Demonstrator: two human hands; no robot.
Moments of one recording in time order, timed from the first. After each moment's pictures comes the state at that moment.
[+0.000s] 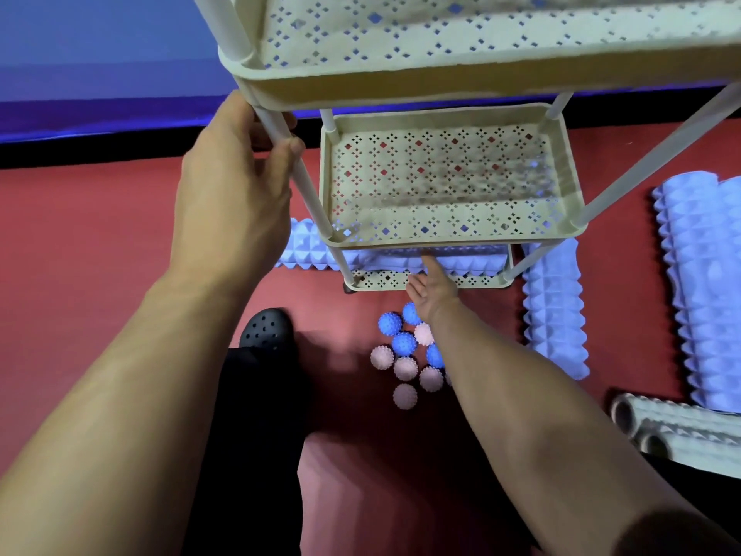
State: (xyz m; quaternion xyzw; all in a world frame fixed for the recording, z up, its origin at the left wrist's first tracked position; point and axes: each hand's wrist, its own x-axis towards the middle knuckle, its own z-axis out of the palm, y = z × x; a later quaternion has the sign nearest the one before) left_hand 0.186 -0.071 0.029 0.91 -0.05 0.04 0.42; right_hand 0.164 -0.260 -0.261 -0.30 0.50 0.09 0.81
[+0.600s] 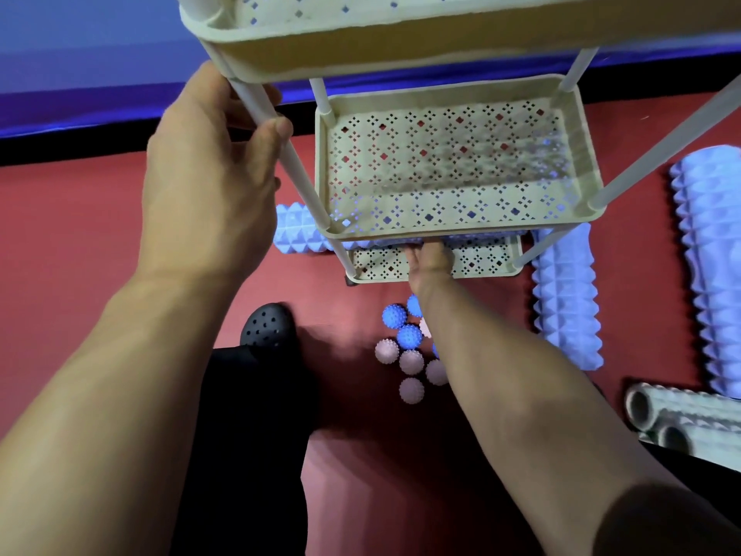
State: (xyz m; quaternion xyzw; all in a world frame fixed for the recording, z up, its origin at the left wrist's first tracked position) left_hand 0.188 -0.073 0.028 0.90 -0.06 0.05 0.43; right_hand 0.205 -0.246 -0.276 -0.24 0.50 -0.09 0.83
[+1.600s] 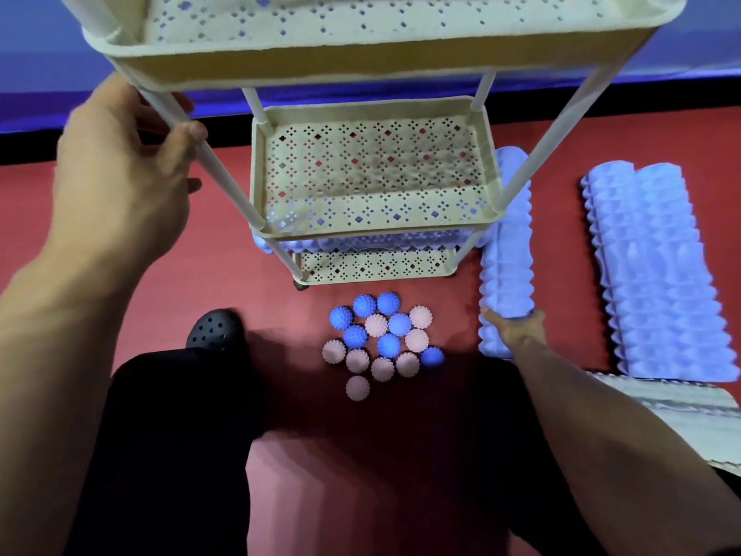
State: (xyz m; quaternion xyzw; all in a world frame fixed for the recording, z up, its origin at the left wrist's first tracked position) left_hand 0.210 -0.061 0.008 0.87 -0.04 0.04 0.49; right_hand 0.010 -0.462 -0.275 -0.68 0.58 0.11 0.43
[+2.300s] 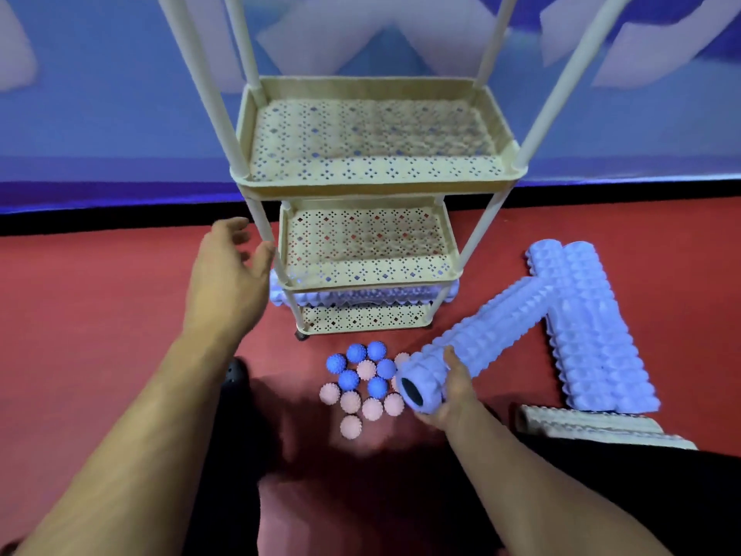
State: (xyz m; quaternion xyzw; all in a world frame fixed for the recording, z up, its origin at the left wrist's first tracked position) left_hand 0.136 -0.074 0.045 0.90 0.01 0.01 0.43; right_hand -0.015 -0.343 -0.178 -0.34 0.48 0.04 0.81
